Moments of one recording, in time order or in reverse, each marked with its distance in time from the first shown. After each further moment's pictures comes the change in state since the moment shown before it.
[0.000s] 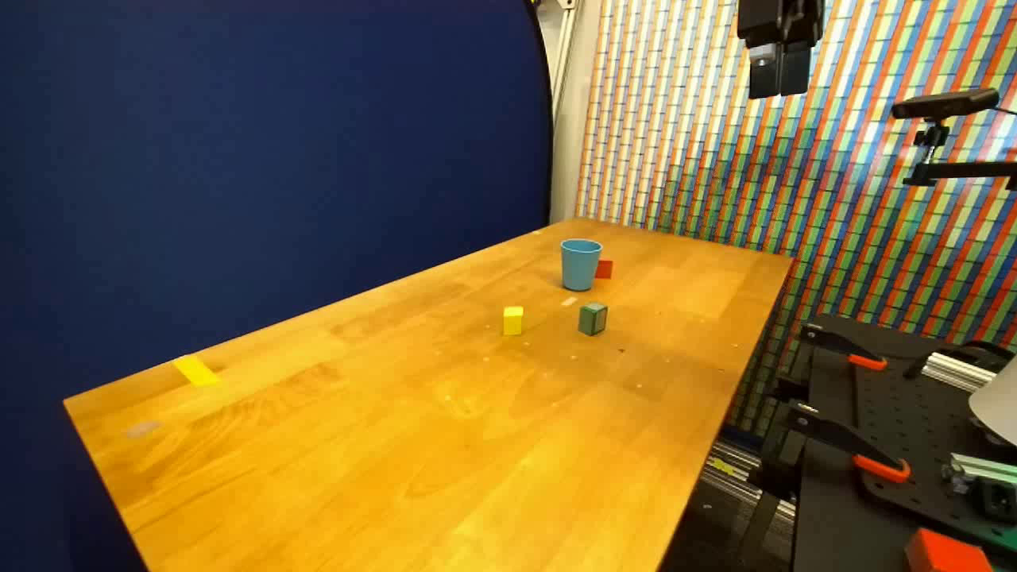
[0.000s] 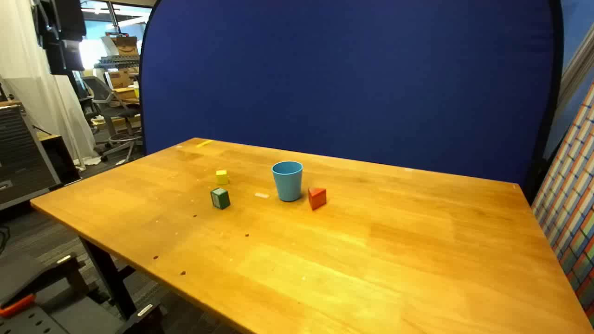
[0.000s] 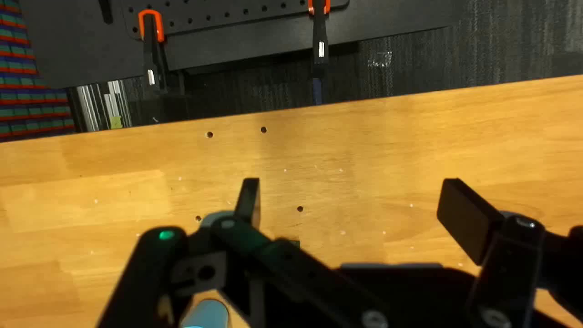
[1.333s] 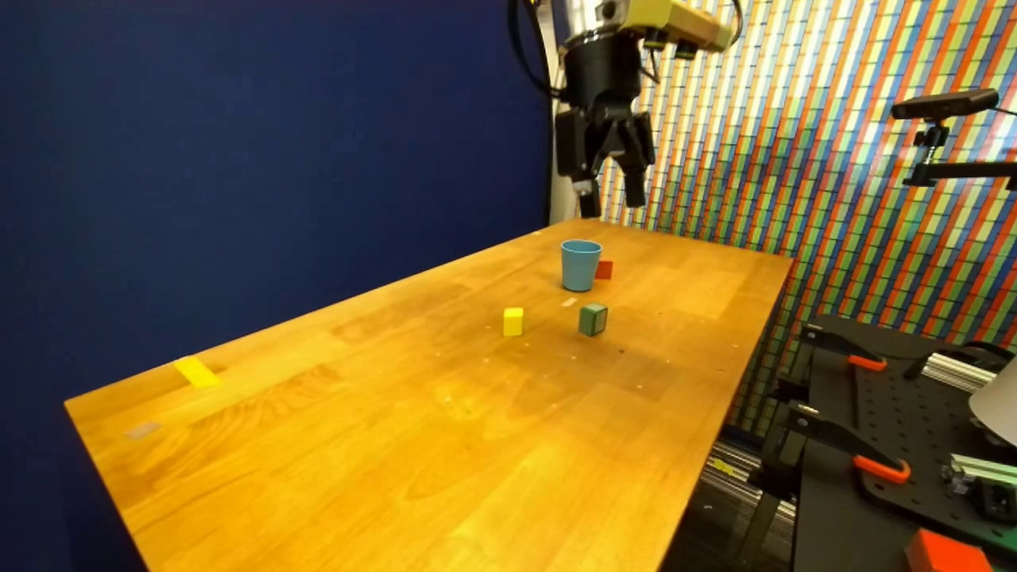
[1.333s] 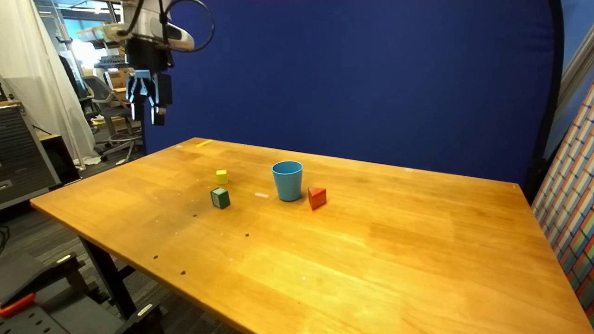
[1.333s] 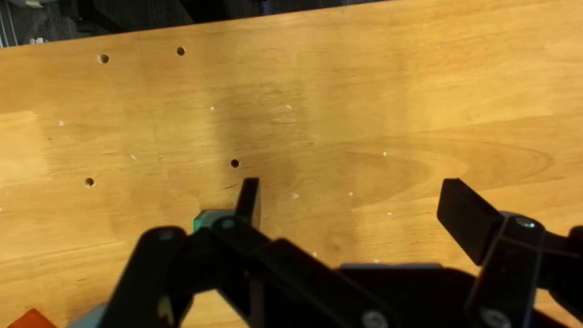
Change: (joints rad) arm 0.010 0.601 -0.019 0.266 0.000 0.262 0.002
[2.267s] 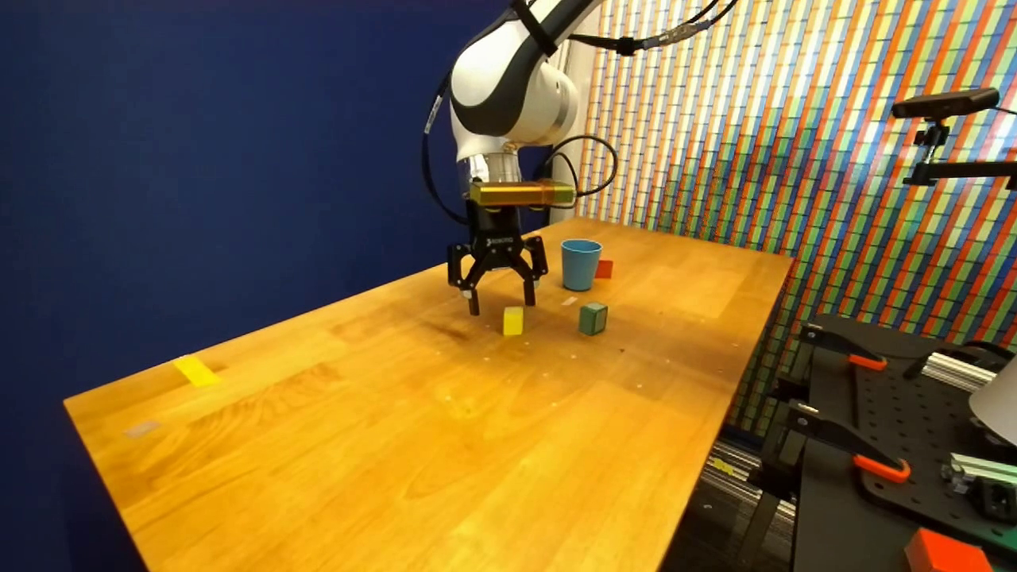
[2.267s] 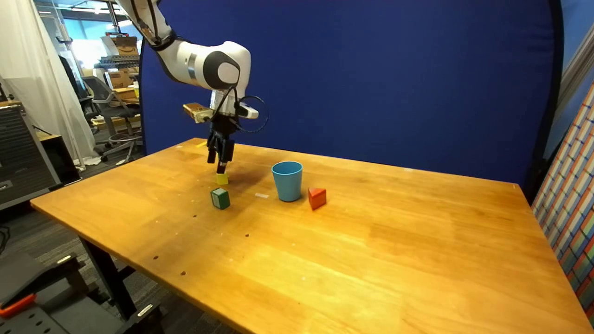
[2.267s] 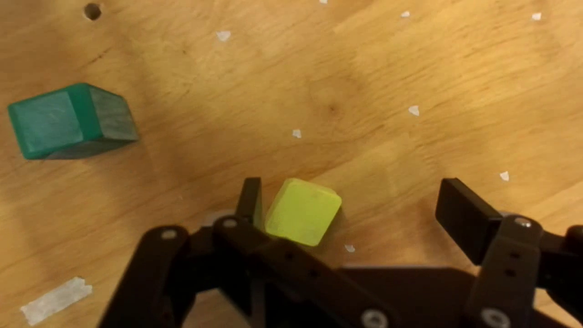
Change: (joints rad) arm 0.037 0.696 -0.137 0.578 0.095 0.076 0.151
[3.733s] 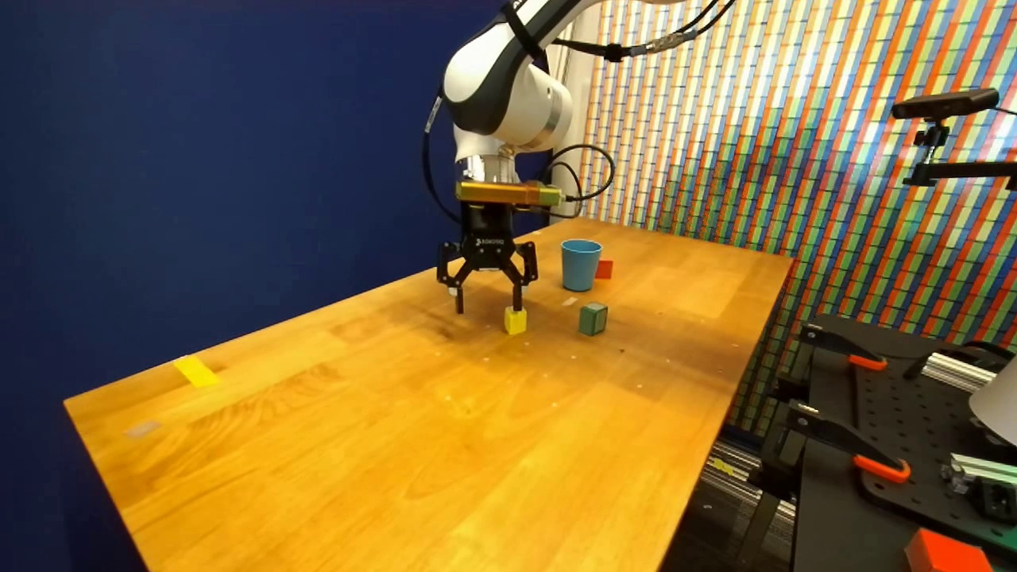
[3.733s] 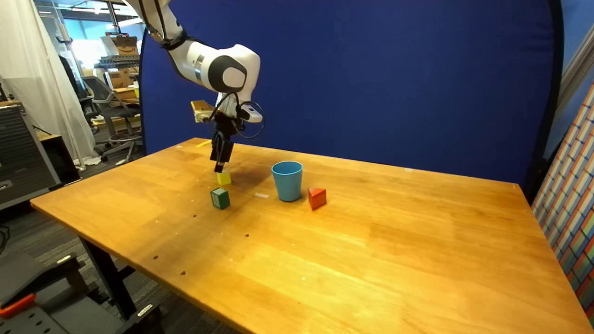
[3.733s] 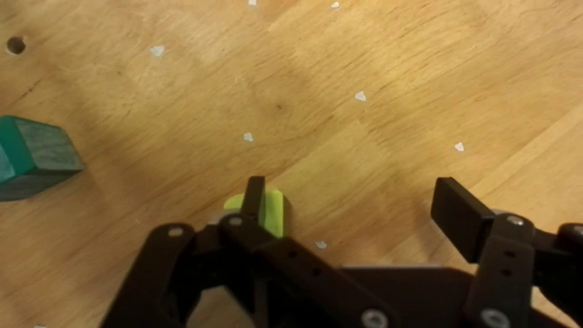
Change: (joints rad) arm -0.010 0.040 -0.008 0.056 0.130 -0.017 0.047
